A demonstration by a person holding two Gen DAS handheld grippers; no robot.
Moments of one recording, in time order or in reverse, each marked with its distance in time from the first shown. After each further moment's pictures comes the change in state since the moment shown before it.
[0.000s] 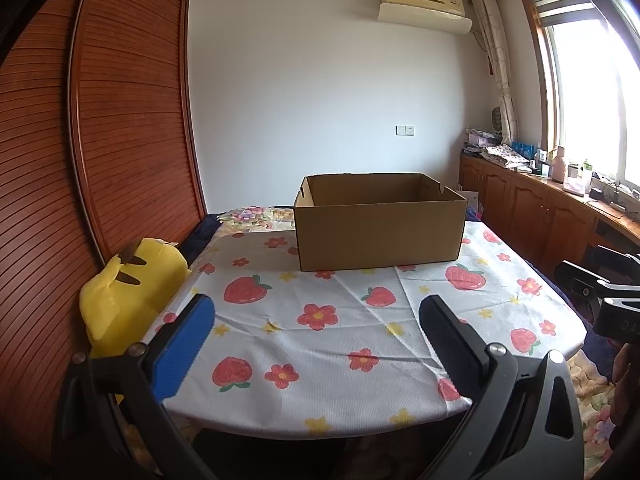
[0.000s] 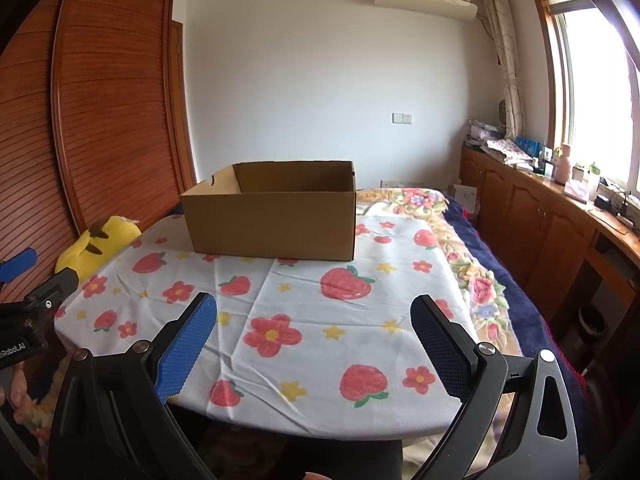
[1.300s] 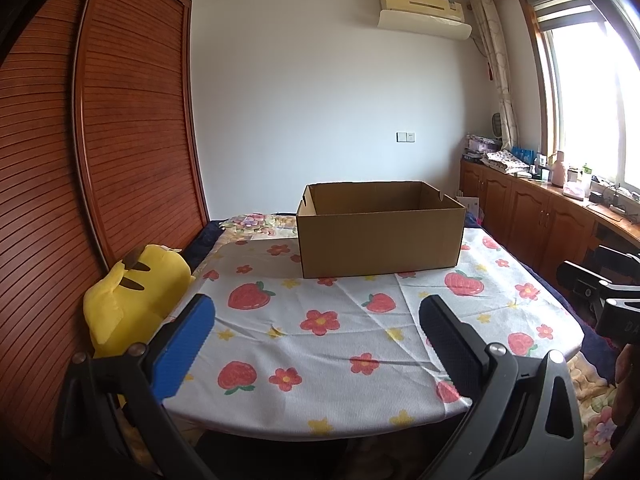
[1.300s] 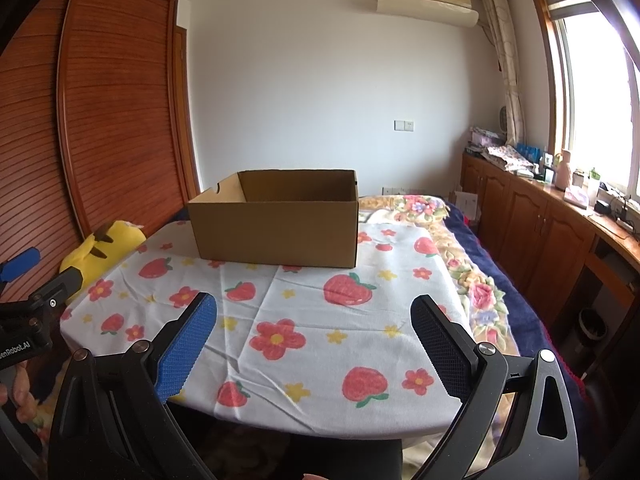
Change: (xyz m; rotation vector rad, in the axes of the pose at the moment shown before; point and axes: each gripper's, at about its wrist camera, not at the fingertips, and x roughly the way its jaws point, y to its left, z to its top) left arm -0.011 -0.001 0.004 0.001 -0.023 0.007; right arm -0.008 0.003 0.004 -0.003 -0.022 0.005
